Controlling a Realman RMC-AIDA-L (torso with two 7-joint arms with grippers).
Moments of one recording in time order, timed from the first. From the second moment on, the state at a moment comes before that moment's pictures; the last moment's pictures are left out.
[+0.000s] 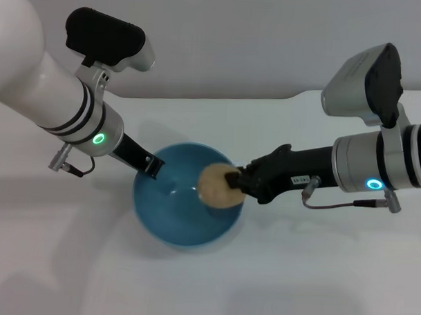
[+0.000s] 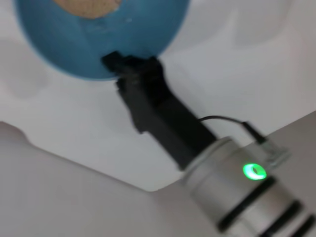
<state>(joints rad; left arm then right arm) -0.74 -2.07 1.53 1.05 2.62 1.21 -2.87 0.46 2.07 -1.54 -1.17 -1.96 -1.10 2.17</state>
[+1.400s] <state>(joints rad) -0.76 -2.07 1.63 1.04 2.60 1.26 -2.87 0.28 2.08 -1.30 -1.33 -1.95 -0.93 2.11</state>
